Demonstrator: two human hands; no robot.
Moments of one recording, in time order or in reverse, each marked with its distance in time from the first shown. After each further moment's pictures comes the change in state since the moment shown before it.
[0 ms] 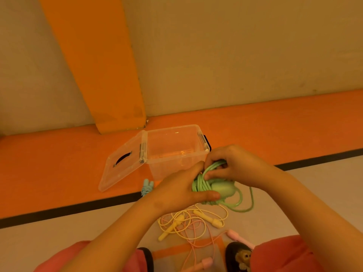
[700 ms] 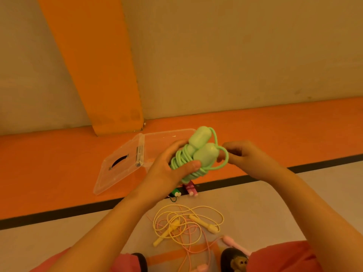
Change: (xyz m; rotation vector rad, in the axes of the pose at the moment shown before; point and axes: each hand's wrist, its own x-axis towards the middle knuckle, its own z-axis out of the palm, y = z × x) left_hand -0.006 0.027 -0.027 -0.665 0.371 0.055; right_hand -0.004 0.034 -0.014 0.240 0.181 0.138
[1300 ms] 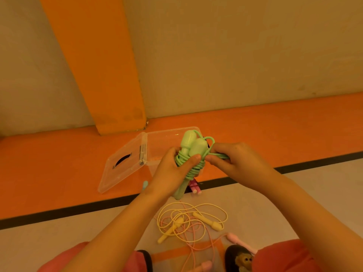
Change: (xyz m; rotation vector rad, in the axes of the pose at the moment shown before) left_hand 0.010 -0.023 0.008 0.040 0.190 -0.214; right_hand -0.011 -0.036 0.021 -0.390 0.072 -0.180
